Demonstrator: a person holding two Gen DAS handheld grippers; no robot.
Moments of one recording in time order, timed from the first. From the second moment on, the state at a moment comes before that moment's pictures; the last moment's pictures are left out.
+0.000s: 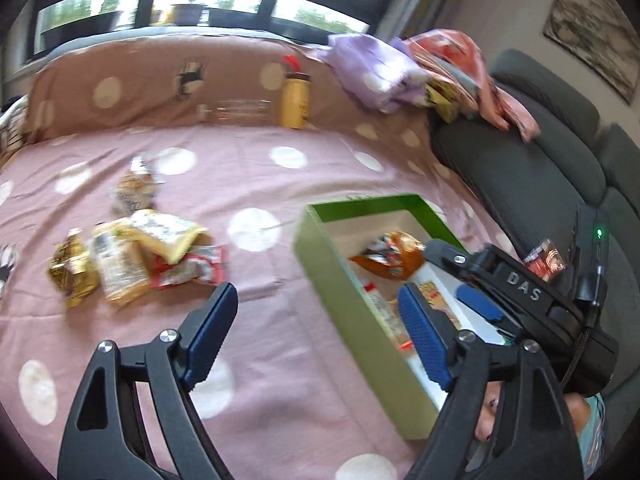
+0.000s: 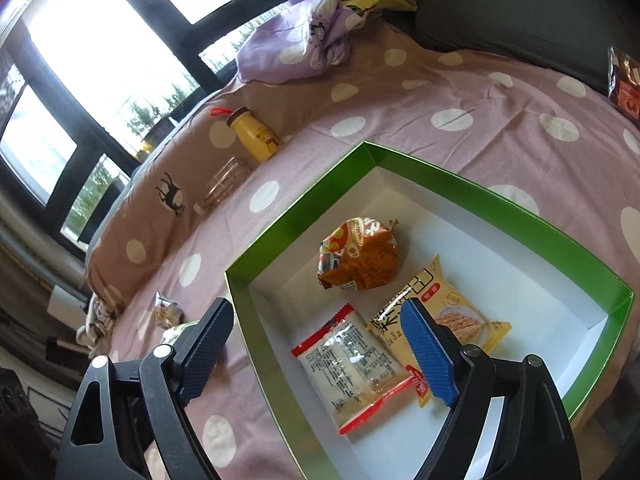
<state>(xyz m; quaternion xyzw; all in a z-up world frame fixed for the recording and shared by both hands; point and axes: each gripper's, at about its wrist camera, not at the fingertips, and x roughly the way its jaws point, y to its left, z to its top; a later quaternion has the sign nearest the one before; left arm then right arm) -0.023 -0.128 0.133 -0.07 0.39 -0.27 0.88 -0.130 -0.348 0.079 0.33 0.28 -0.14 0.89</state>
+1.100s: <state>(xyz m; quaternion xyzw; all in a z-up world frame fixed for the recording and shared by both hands) -0.009 0.107 0.074 -0.28 0.43 -0.02 0.86 0.077 -0.140 0.094 0.06 0.44 0.04 0.89</state>
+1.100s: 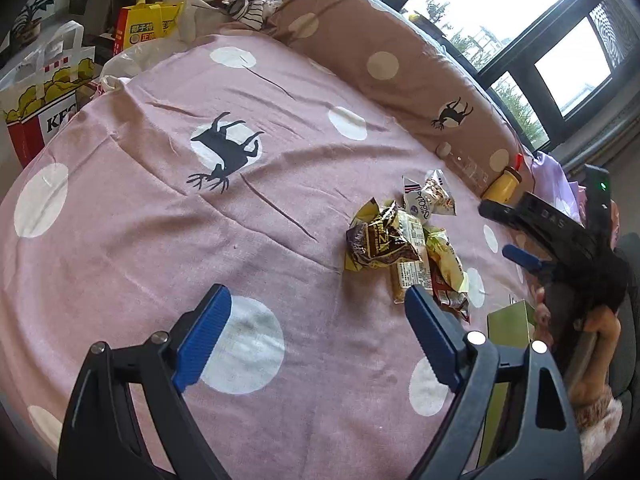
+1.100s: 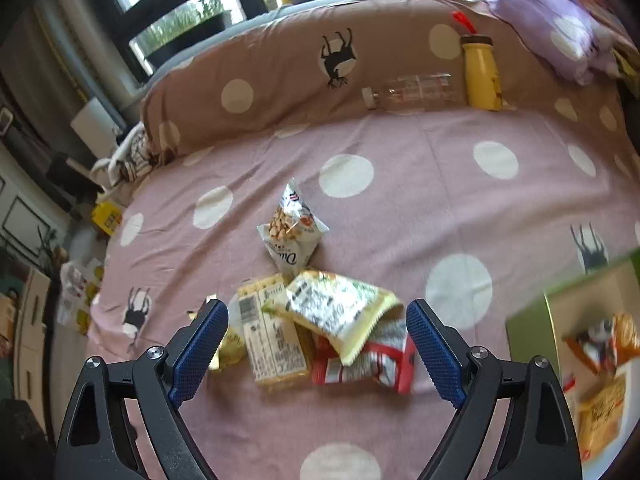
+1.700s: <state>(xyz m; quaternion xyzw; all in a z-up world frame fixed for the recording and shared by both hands) 0.000 0.115 0.069 -0.27 0.45 0.01 0.86 0.165 -0.095 0.041 -0.07 0.48 0.01 0.88</state>
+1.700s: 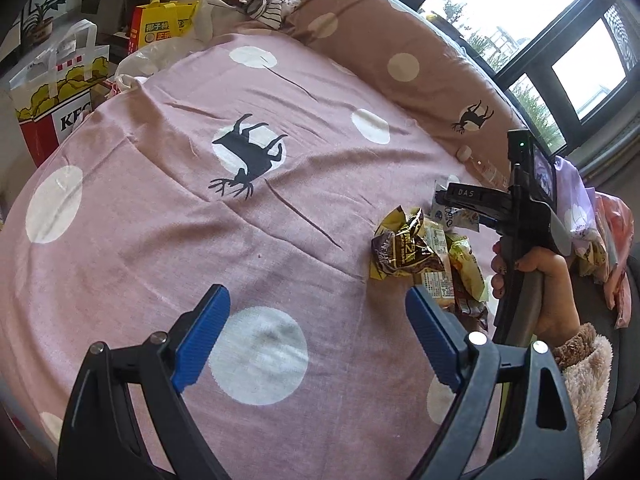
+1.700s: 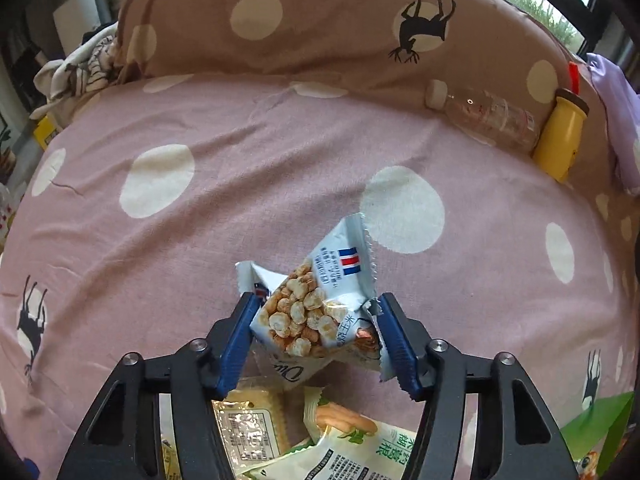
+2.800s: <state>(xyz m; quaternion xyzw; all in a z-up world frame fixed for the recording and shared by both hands) -0.013 0.044 0.068 -0.17 0.47 -0.04 0.87 -0.054 -0.163 0.031 0.21 0.48 0.13 0.84</state>
